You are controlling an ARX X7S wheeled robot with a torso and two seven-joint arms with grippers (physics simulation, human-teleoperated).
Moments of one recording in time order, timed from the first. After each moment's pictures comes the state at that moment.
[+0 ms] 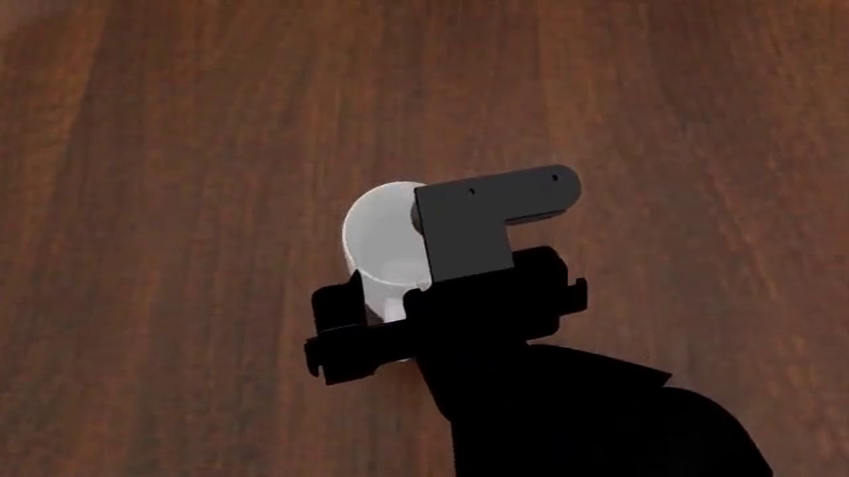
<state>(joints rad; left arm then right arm) -0.29 -0.40 -0.19 0.55 -0.31 -0.49 -0.22 0.93 0.36 -0.58 -0.11 1.13 0.91 0.62</state>
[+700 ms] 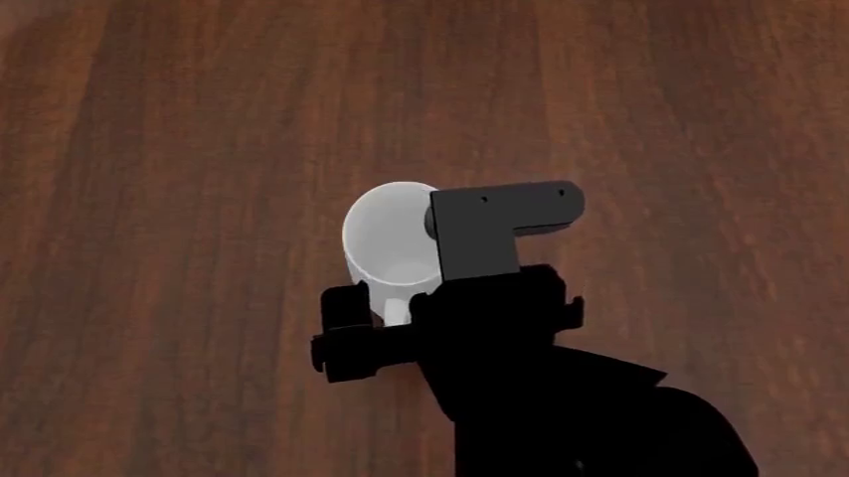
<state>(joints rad) -0.30 -0.41 -0.18 0.56 -0.31 -0.50 -0.24 0.92 0.33 -0.57 -0.01 1.15 0.88 0.60</state>
